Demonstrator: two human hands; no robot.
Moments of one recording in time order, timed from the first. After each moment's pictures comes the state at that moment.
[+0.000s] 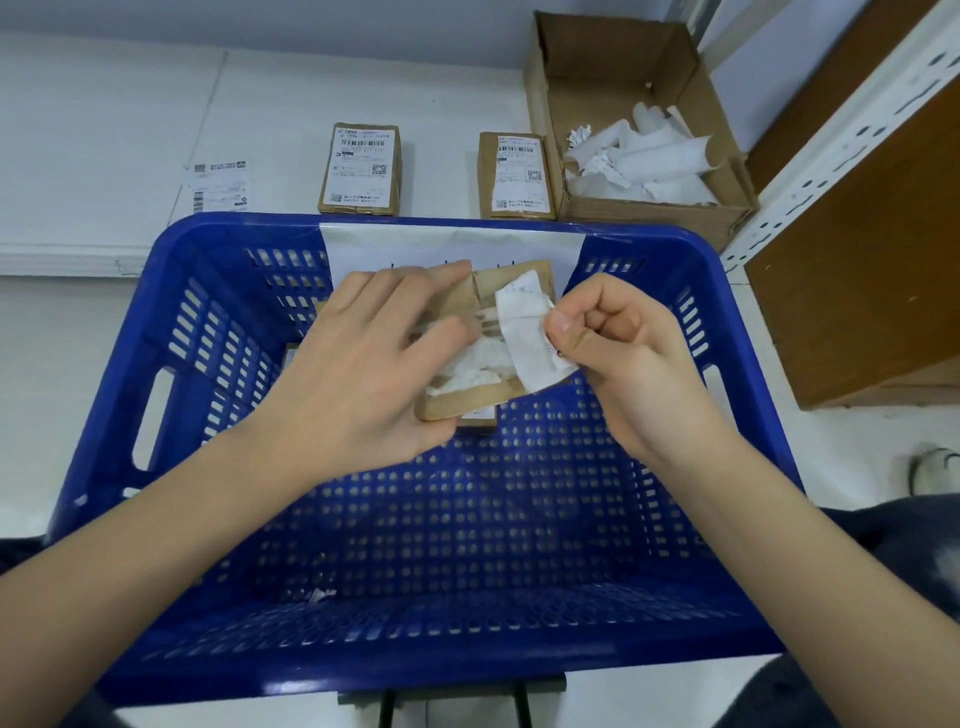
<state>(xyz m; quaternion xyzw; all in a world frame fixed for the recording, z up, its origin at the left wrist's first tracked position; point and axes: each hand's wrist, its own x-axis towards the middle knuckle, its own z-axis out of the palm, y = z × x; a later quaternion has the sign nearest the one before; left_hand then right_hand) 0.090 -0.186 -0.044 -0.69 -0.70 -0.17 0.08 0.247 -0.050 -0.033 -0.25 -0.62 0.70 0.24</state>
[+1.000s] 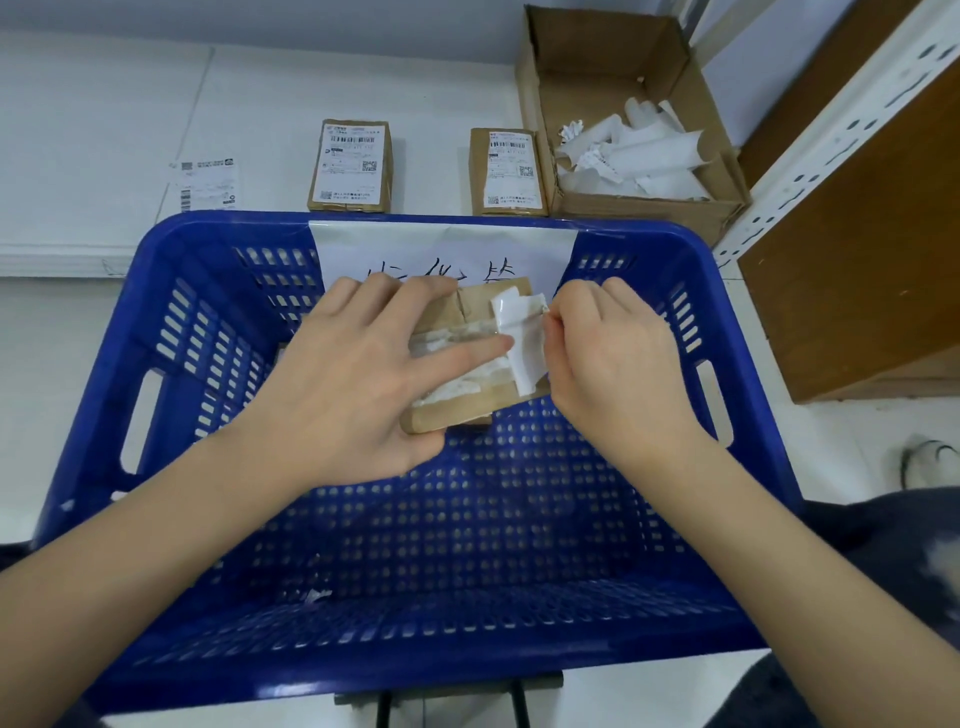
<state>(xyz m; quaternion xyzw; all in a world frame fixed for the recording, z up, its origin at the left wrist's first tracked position) 0.089 -0.187 -0.042 -0.71 -0.70 -0.07 0.08 0.243 -0.046 -0.050 -0.23 -0.94 -0.01 0.27</state>
